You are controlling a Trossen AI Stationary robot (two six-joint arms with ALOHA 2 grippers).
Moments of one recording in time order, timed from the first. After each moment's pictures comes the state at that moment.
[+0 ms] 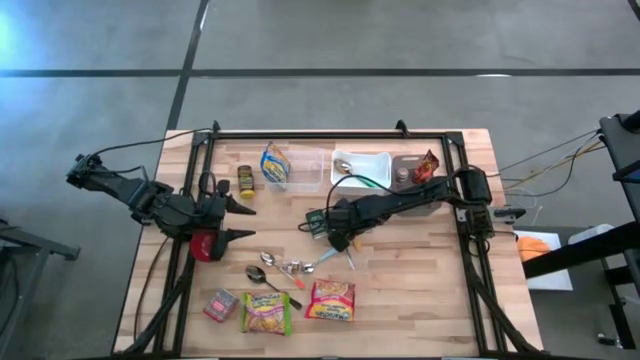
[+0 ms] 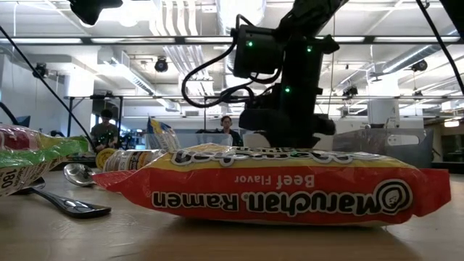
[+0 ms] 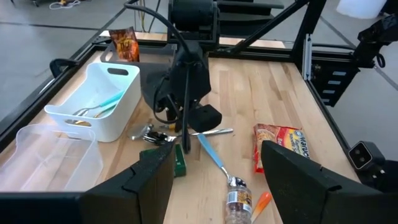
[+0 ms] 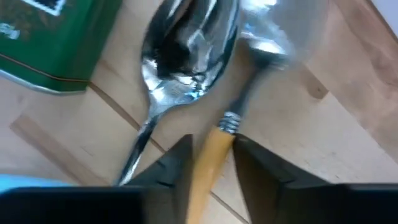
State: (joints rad) left arm -0.43 0.72 0.78 -0.50 -0.41 -0.24; right arm 0.03 2.01 1.30 -0.72 0.23 0.85
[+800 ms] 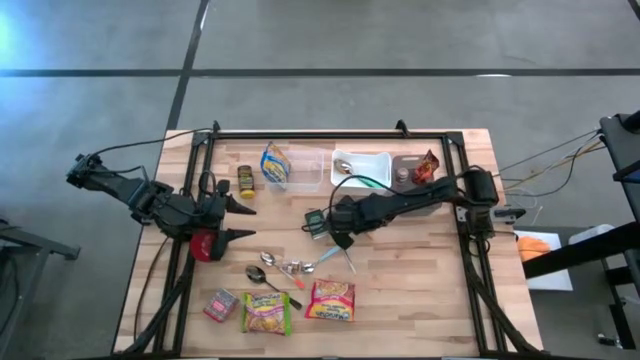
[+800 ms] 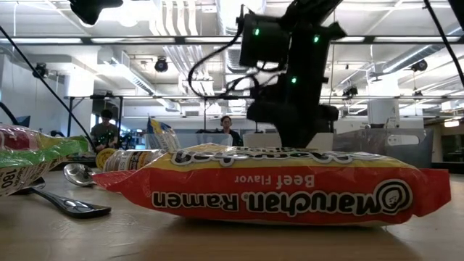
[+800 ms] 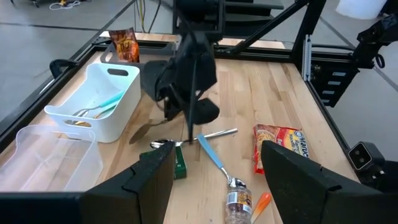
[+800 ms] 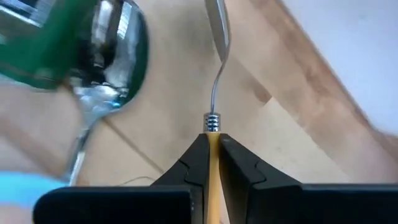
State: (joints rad) left arm -0.43 0.72 0.78 -0.50 -0.41 -0.24; right arm 0.06 1.93 1.30 -0.80 0.33 0.86
